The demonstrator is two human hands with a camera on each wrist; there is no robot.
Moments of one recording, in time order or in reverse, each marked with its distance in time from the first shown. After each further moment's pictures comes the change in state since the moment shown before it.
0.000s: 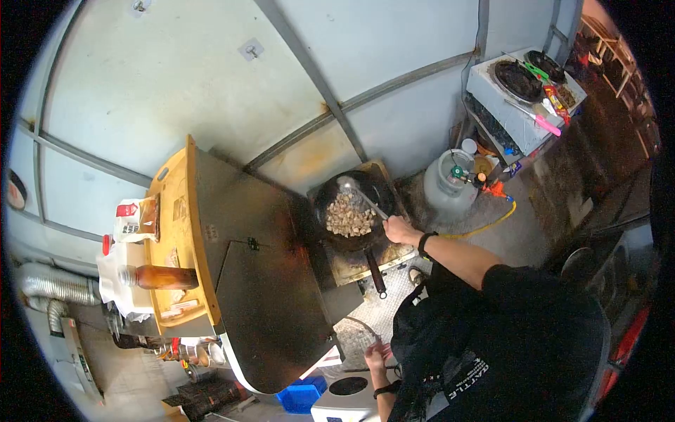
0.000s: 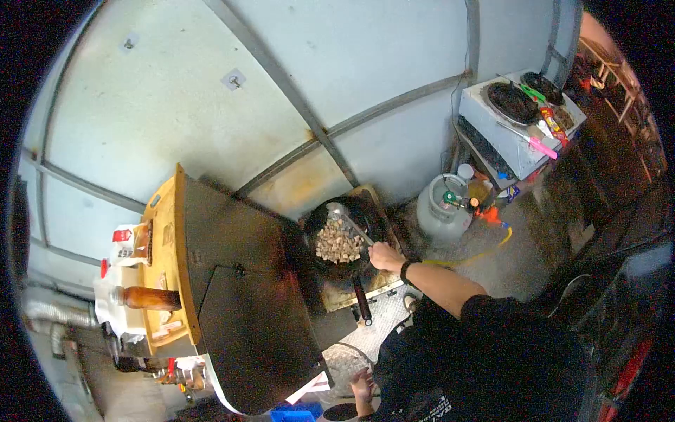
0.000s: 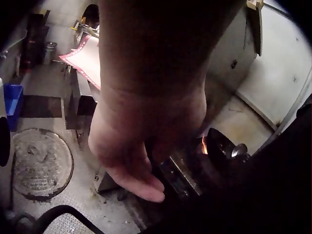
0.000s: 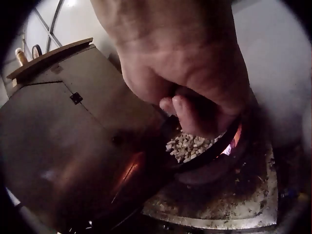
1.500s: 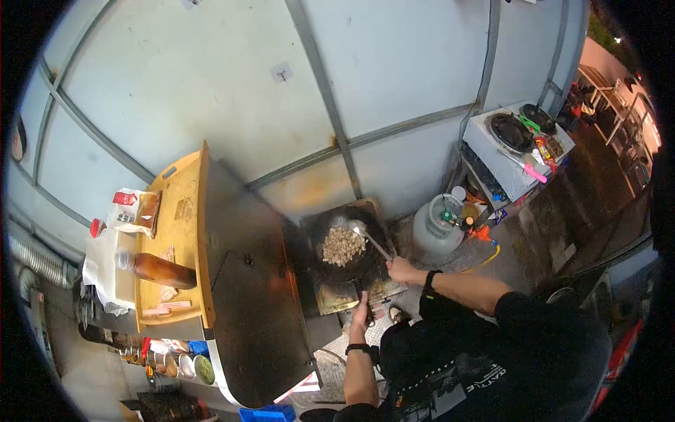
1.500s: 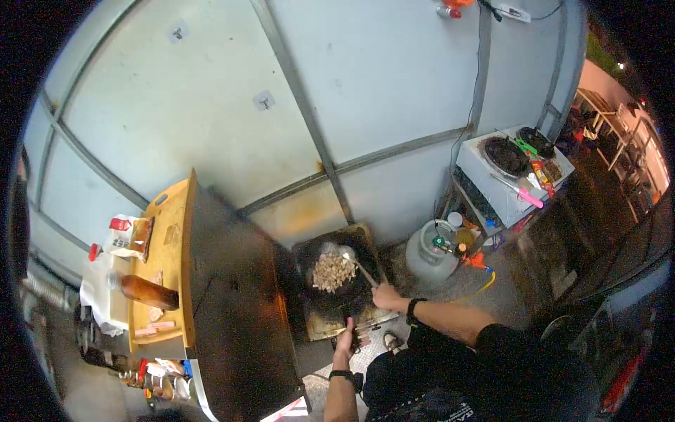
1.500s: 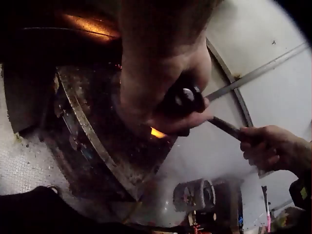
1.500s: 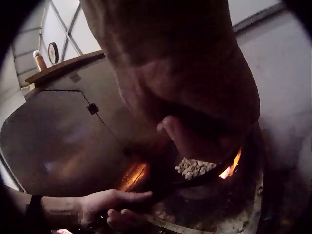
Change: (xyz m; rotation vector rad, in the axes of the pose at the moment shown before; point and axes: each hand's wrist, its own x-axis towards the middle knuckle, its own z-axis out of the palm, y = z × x) left_hand 0.099 0.180 0.176 -0.036 -0.467 -0.123; right_hand -0.040 0.000 -0.017 -0.087 -0.083 0.186
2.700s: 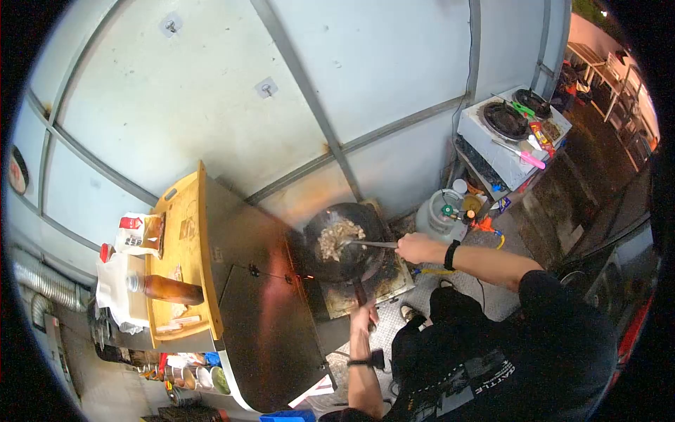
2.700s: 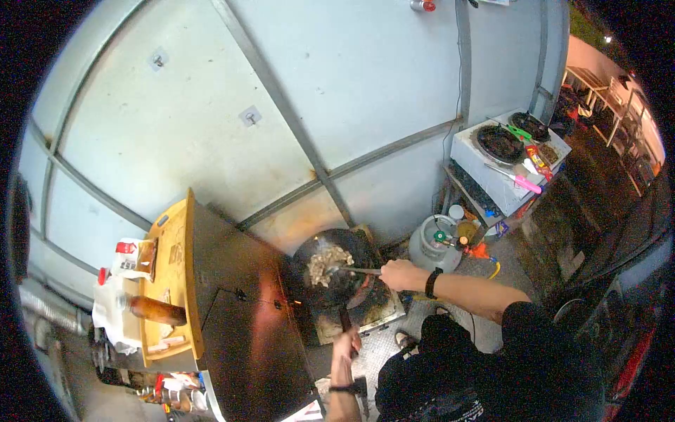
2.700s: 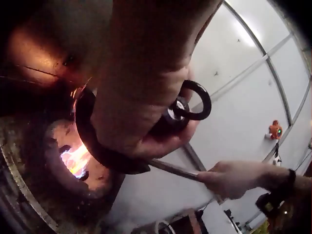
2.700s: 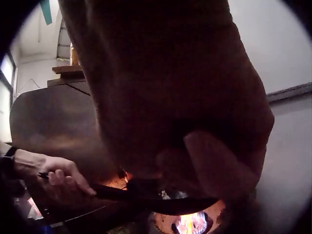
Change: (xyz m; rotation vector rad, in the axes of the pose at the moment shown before) left_hand -0.051 0.038 0.024 0.187 0.016 0.208; right_hand -0.047 -0.034 -0.112 -0.621 0.085 -0.474
